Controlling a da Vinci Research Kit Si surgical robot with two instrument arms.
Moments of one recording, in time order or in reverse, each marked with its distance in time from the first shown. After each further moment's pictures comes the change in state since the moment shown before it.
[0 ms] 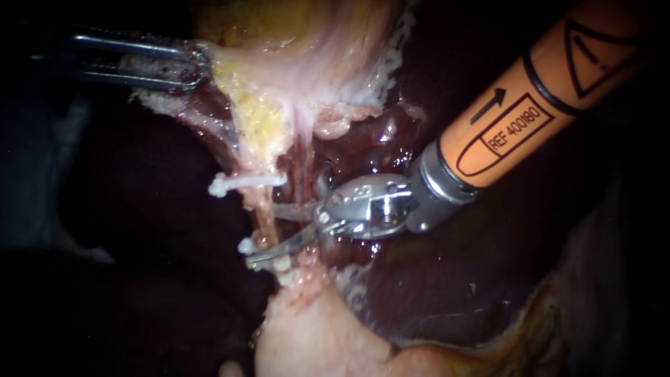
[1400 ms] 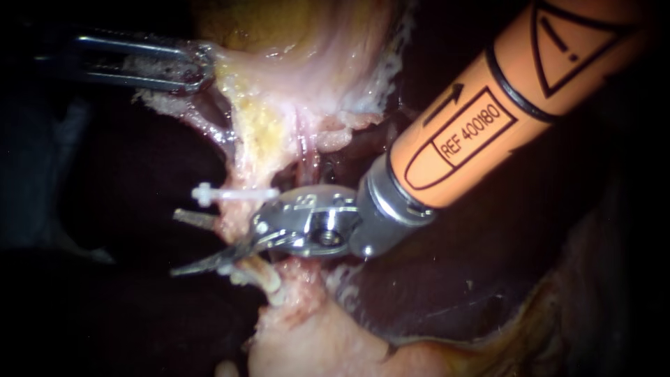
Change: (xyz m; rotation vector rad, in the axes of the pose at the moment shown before) right arm 0.008 -0.003 0.003 0.023 0.103 0.098; left arm 0.000 0.000 0.000 0.002 0.001 0.001
